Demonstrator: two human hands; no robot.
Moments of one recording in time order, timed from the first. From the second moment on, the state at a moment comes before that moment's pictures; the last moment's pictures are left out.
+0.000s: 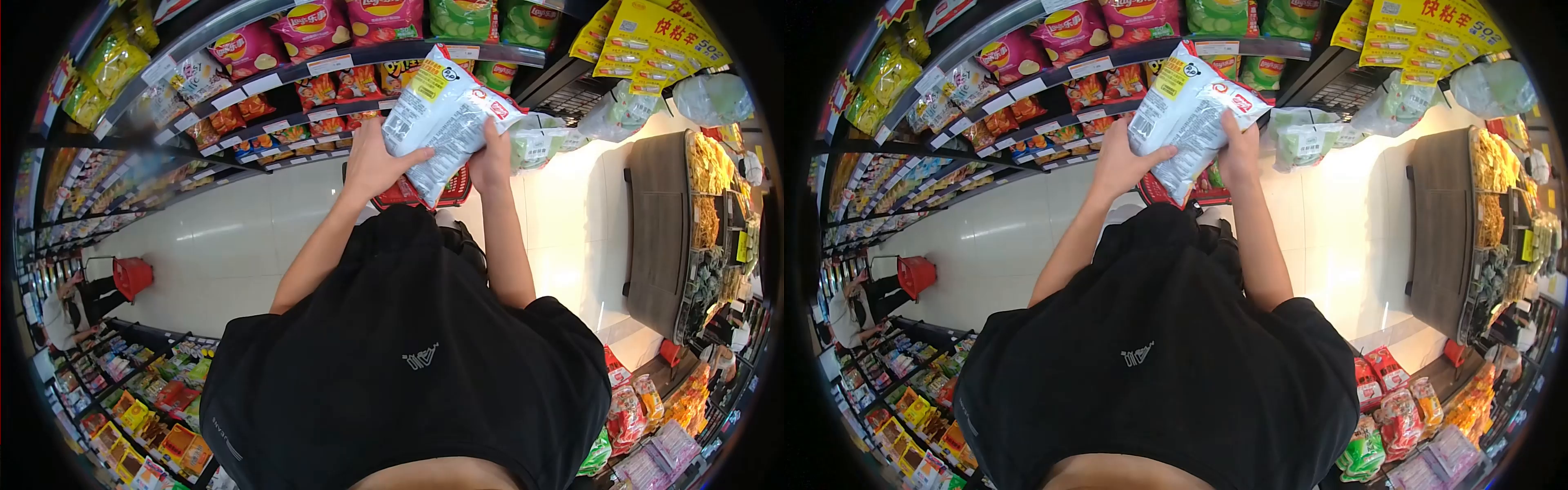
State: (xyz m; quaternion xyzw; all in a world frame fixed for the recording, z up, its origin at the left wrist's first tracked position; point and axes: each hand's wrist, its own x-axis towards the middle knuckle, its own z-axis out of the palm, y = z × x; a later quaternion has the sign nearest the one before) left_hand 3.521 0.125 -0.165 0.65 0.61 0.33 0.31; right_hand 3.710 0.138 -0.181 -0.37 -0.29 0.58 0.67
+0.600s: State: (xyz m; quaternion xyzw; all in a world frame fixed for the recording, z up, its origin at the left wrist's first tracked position) left_hand 3.531 0.112 -0.150 0.57 0.39 0.34 0.64; right_hand 3.743 0.147 -0.167 -0.31 -0.18 0.65 0.67
